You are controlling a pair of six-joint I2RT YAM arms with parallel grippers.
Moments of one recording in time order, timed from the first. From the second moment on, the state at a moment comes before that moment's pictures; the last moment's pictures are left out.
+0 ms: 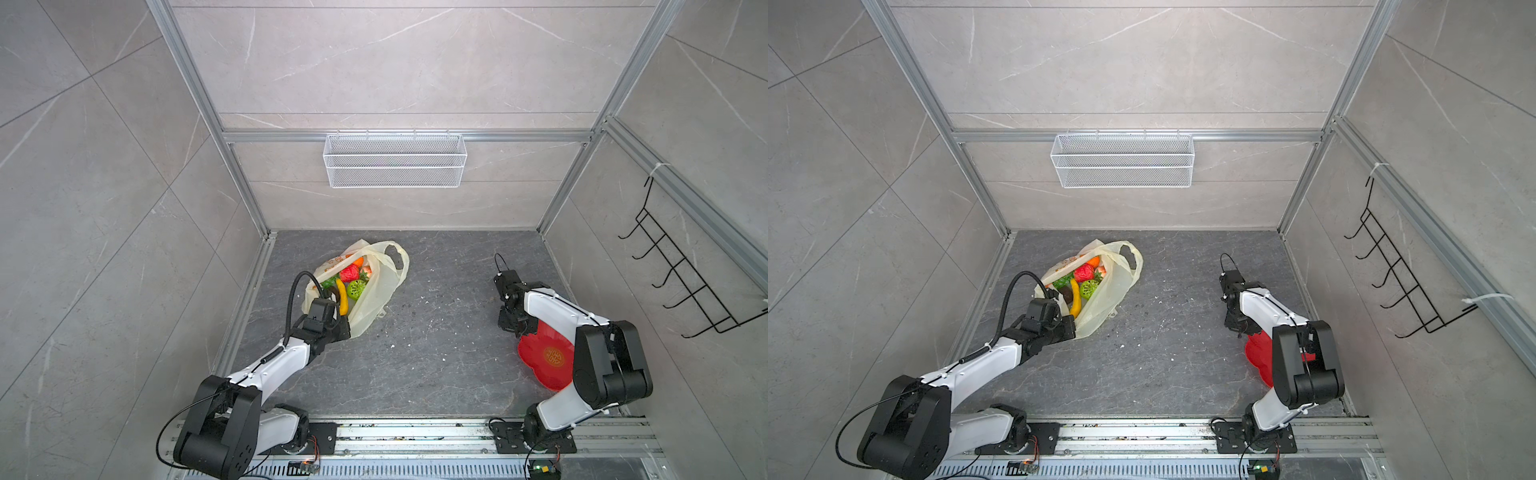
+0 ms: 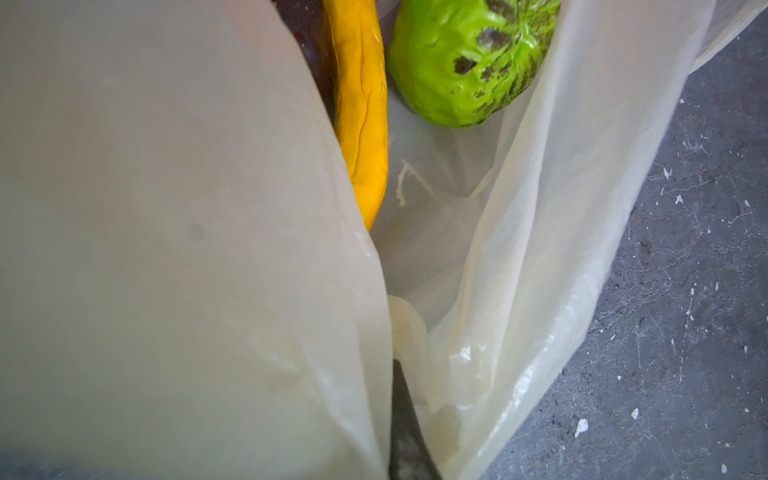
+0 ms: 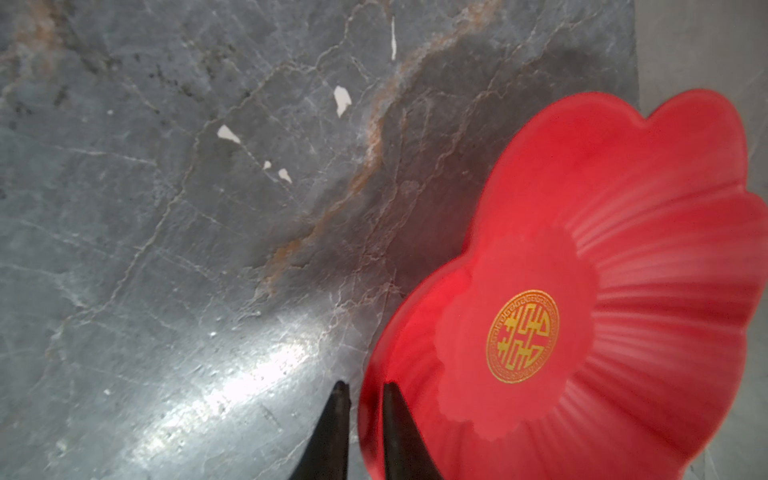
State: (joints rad) left arm -0.33 1.23 0.53 -0.19 0.05 -0.46; right arm 0.14 1.59 0.98 -0.88 0.40 0.48
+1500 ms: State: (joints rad) left arm -0.33 1.16 0.49 -0.14 0.03 -0.46; right arm 1.00 1.81 1.33 -0.93 0.27 0.58
